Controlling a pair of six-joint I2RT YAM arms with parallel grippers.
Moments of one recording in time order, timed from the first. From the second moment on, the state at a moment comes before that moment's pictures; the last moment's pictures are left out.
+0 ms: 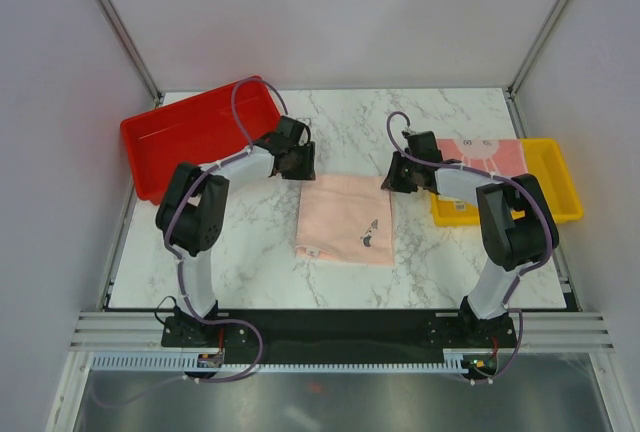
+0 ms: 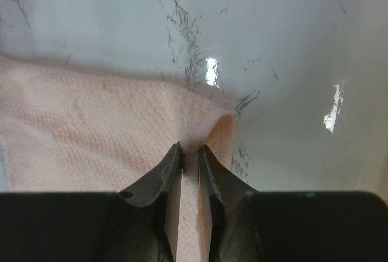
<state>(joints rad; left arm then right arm) -0.47 1.96 1.33 -0.30 0.05 -0.33 0.27 1.78 1.00 -0.10 -0.19 0.46</state>
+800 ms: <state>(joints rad) -0.47 1.99 1.37 -0.35 0.06 -0.33 0.27 1.80 1.00 -0.09 -0.21 0.46</state>
